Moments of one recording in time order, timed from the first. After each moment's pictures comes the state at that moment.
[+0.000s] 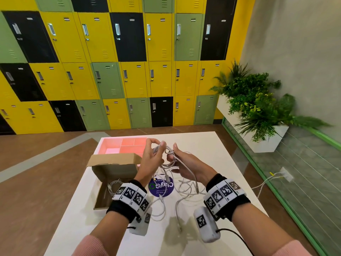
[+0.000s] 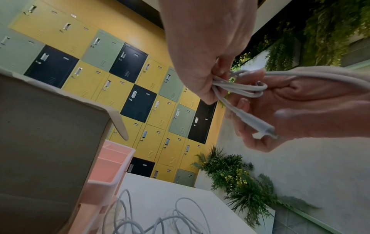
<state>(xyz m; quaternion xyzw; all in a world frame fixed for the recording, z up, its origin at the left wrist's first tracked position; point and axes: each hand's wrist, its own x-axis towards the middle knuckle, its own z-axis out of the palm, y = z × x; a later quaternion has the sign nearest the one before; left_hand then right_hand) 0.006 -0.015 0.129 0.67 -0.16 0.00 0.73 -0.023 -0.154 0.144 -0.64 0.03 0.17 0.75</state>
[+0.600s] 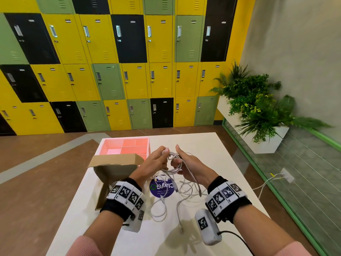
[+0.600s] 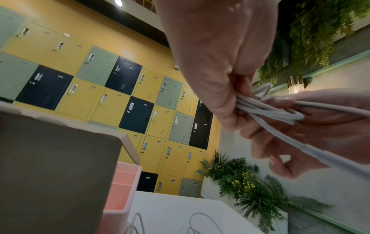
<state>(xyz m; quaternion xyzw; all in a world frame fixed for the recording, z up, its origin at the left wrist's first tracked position) 0.008 -0.003 0.137 0.73 -0.25 -0.16 0.62 -0.015 -0.157 0.125 -0.64 0.07 0.14 0.75</state>
